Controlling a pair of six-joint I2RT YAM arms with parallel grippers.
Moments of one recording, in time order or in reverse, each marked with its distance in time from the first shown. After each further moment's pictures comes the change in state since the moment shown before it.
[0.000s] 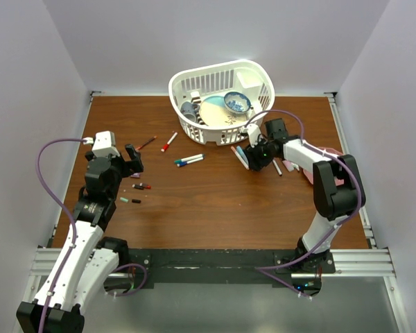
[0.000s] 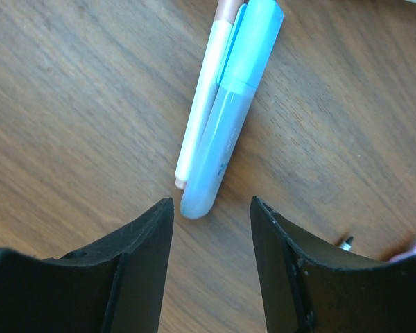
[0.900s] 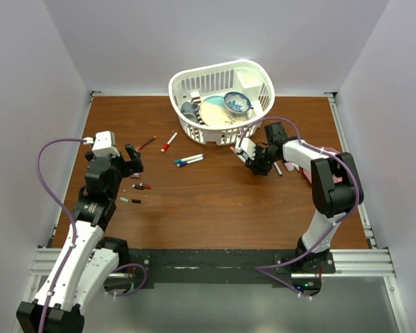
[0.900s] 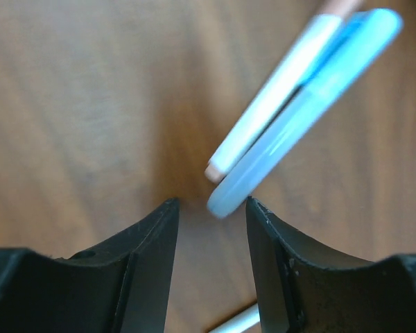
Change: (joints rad) left arm -0.001 0.001 0.000 0.000 -0.004 0.000; right arm -0.010 0.036 -0.009 -0.081 -0.076 -0.563
